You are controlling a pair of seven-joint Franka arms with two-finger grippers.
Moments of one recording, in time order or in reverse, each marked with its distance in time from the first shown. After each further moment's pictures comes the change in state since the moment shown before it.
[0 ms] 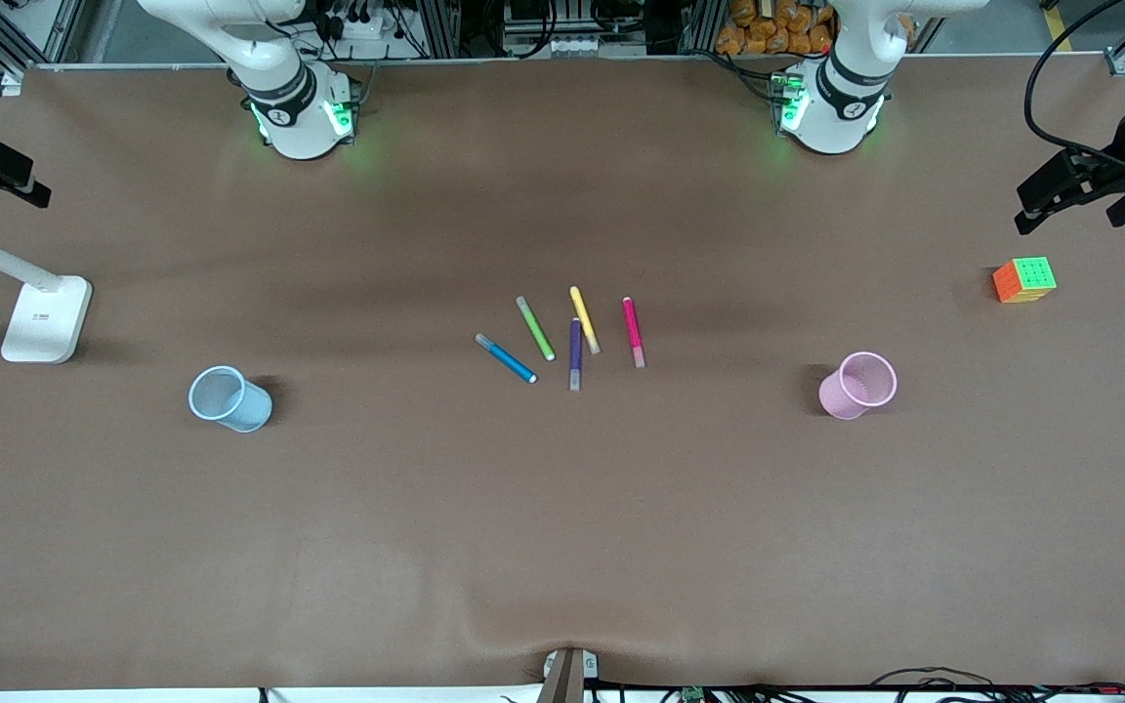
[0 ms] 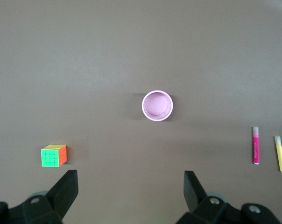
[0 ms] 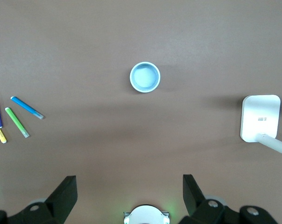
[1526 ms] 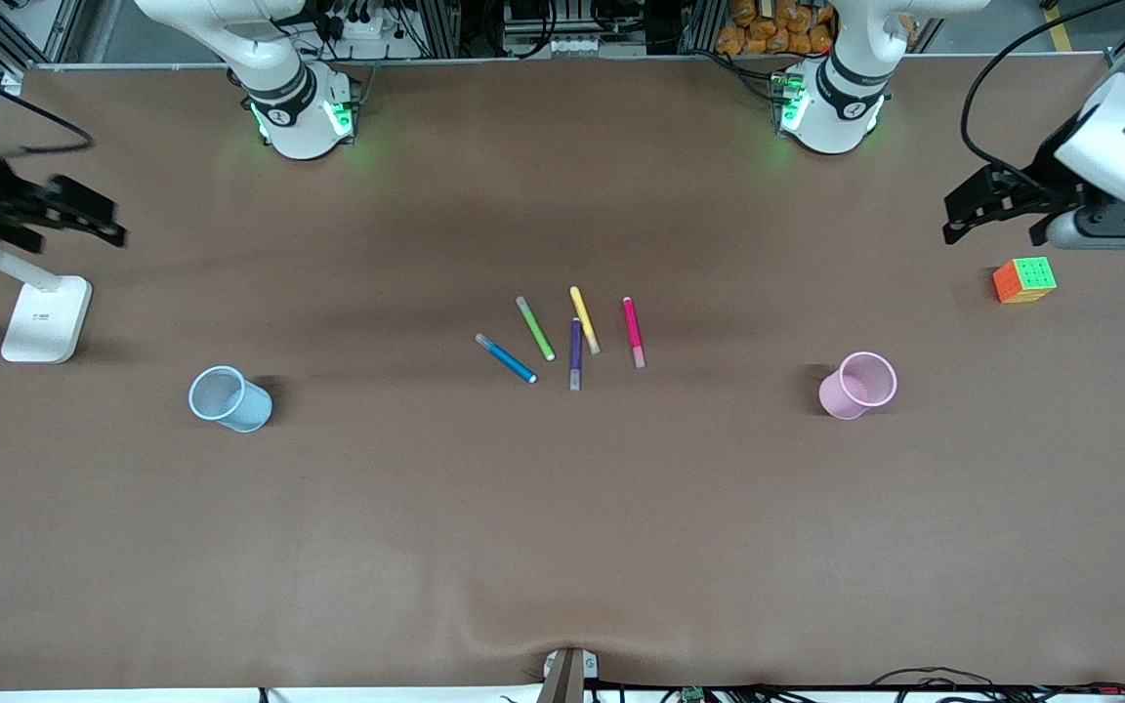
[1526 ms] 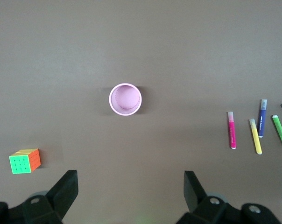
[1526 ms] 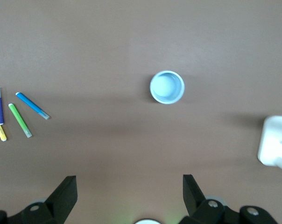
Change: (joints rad) left arm -0.042 0.061 -0.051 0.013 -0.074 -0.001 0.001; right arm 0.113 0.045 0.018 -0.116 0.007 0.160 0.002
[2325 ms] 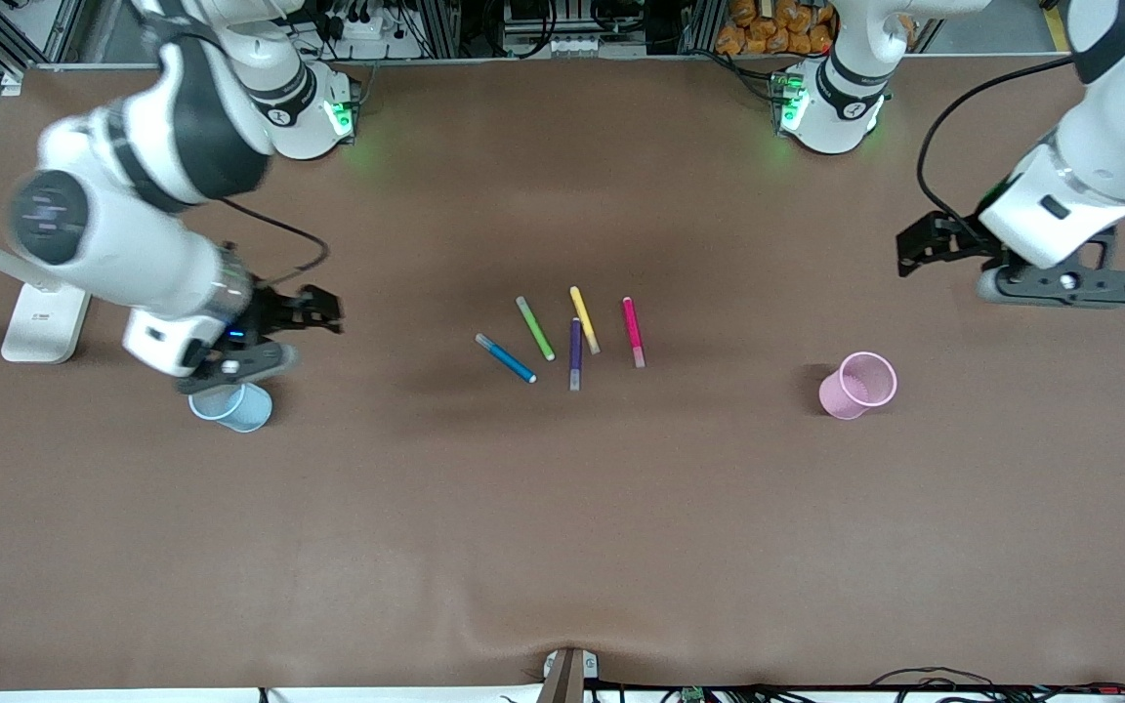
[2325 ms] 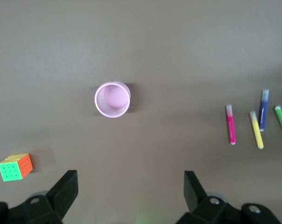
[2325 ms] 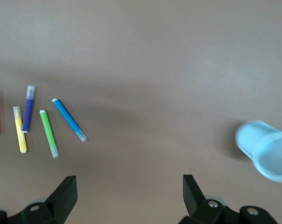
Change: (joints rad) left arm -0.003 0.115 -0.059 0.058 0.001 -0.032 -0.006; right arm 0.076 0.209 0.212 -0.166 0.074 0.426 0.000
